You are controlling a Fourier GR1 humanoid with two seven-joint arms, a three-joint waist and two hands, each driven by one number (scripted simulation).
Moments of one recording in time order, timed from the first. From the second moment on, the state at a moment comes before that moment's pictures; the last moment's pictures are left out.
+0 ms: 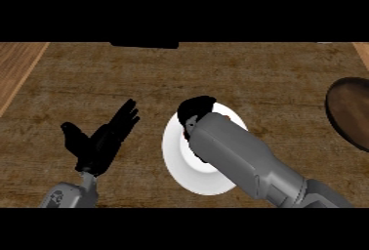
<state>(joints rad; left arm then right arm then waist) -0.13 0.21 -0.25 -1.50 0.35 0.03 0.18 -1.01 -0.02 0.80 -0.80 0.39 0.58 1.01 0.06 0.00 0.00</state>
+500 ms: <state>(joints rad) -0.12 0.21 -0.24 -1.51 0.34 0.04 0.19 -1.03 -0.02 0.95 -0.78 0.31 0.55 1.08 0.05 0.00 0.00</state>
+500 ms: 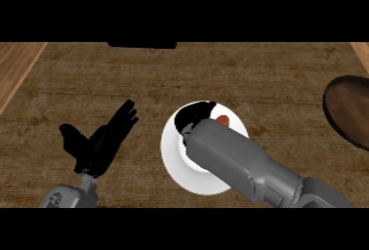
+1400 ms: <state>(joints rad) -0.09 0.18 -0.22 -1.53 0.32 0.03 0.18 -1.00 -0.02 1.03 -0.70 0.39 0.54 1.05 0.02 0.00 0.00</state>
